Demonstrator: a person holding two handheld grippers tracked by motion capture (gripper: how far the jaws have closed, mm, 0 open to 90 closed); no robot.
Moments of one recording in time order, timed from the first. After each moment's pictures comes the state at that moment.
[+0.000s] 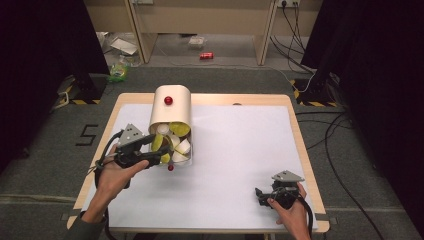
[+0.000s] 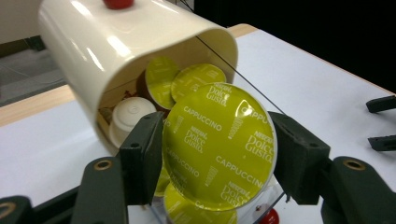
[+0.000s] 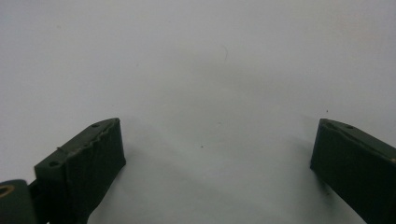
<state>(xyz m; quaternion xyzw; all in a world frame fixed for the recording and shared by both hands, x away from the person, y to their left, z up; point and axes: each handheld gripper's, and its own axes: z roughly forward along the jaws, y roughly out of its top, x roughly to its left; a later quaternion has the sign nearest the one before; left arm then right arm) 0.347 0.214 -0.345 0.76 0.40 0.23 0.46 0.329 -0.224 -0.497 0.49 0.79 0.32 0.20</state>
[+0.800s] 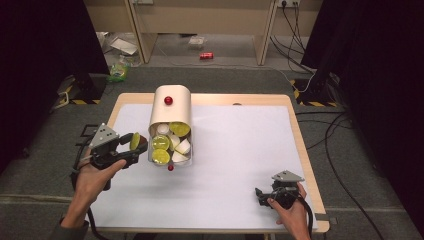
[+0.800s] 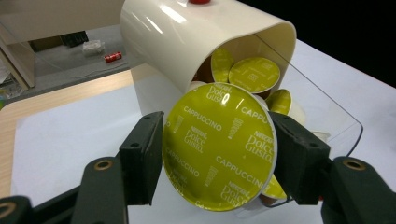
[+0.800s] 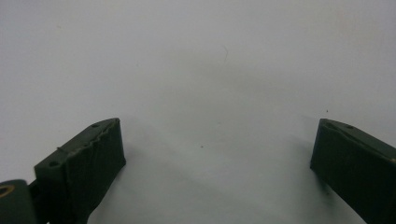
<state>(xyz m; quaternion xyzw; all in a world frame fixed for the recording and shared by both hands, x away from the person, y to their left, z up) 0.339 0.263 -0.345 0.73 0.44 0.25 0.46 0.329 -0.224 -0.497 0.49 0.79 0.32 0.20</state>
